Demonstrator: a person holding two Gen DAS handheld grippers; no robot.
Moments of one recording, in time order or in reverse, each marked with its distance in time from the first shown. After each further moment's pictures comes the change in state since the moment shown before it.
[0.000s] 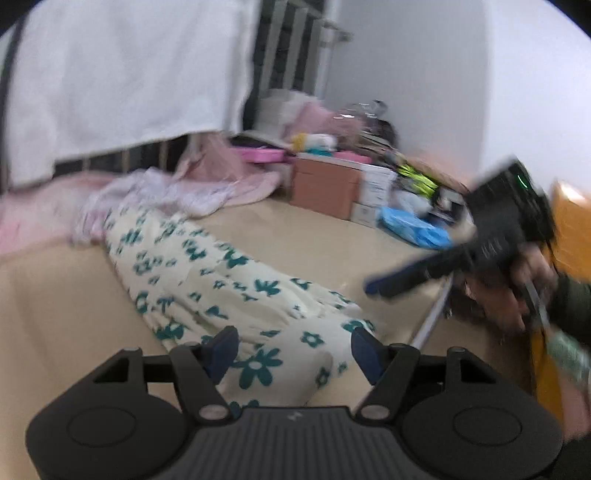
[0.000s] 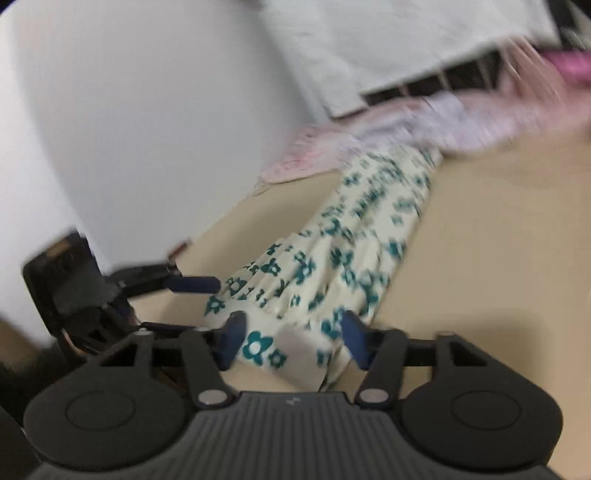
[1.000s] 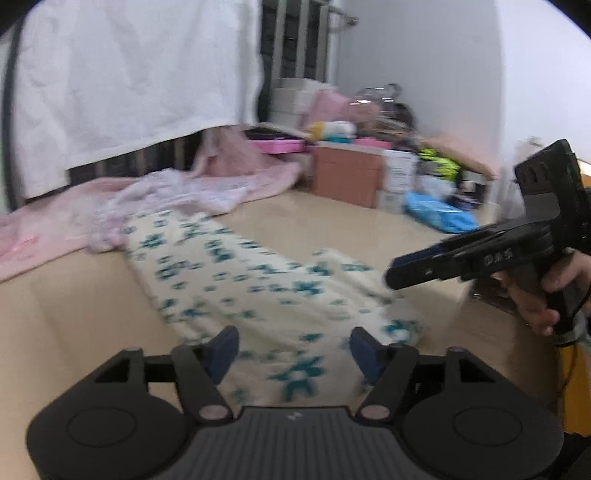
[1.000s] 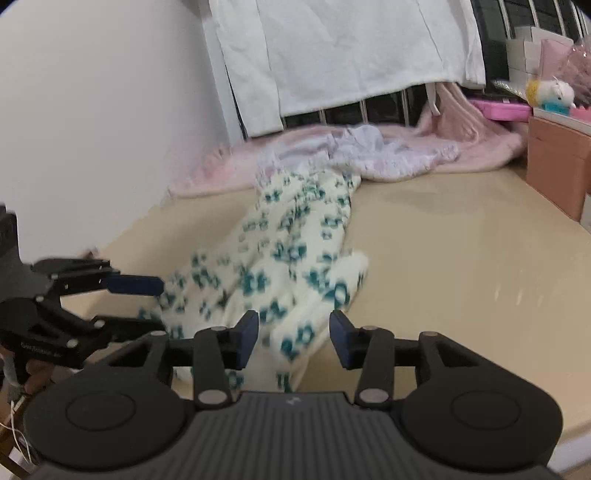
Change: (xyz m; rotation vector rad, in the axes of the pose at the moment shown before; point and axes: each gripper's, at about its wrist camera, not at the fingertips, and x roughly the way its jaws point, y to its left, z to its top) left arm 0.004 0.011 0.006 0.052 0.030 0.088; right arm 0.021 0.040 -0.004 -0.058 -0.108 -0.379
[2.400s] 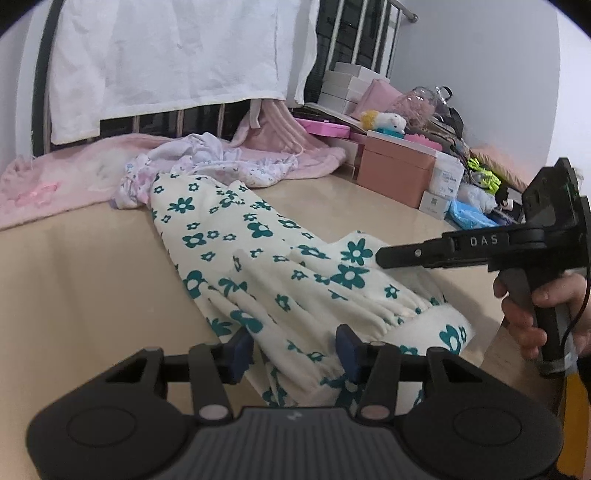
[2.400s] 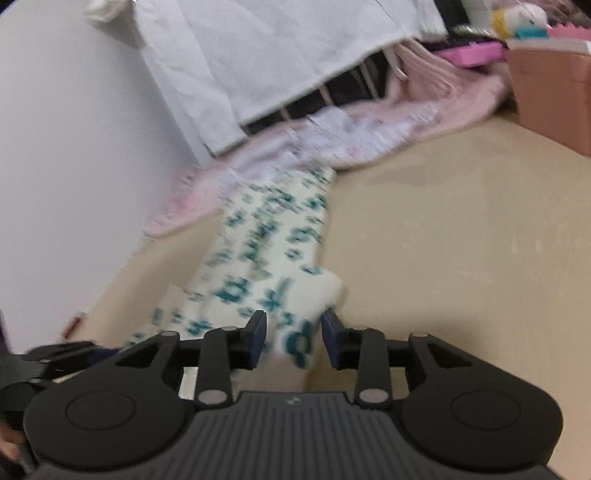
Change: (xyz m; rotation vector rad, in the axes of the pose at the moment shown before) left arm 0.028 0.015 0.004 -0.145 0.048 0.034; right arm 0.057 -0.042 0.013 0.212 -0.025 0.050
